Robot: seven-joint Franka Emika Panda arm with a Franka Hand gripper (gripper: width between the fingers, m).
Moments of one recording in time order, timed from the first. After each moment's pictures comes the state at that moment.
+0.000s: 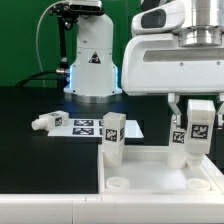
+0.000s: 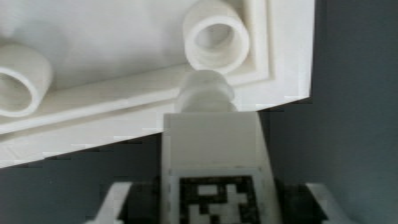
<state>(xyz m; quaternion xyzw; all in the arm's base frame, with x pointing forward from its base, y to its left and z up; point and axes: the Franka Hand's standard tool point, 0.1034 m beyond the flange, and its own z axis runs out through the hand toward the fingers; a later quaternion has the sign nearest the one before) 0.637 0.100 0.112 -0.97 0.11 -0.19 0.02</state>
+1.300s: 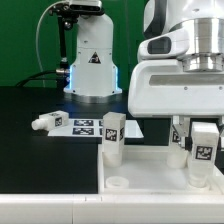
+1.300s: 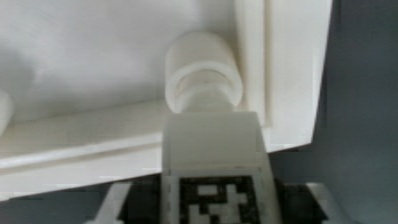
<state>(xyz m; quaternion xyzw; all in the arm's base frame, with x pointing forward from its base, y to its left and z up) 0.632 0.110 0.077 -0.97 0.10 -0.22 0.01</state>
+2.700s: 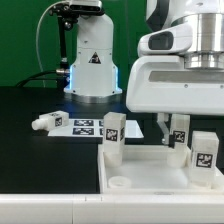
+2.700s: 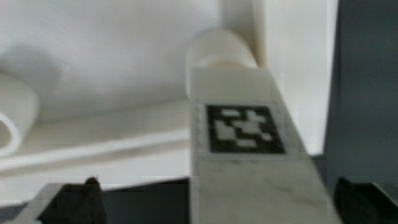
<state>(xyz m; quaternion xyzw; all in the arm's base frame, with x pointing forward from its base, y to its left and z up) 0.634 0.098 0.083 -0.99 0.10 -0.11 0.00</state>
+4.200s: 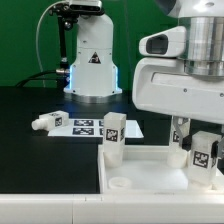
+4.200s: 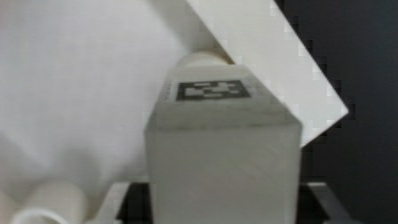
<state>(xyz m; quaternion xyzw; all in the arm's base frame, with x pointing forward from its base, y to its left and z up) 0.646 0.103 0.081 -0.92 0.40 -0.03 0.02</state>
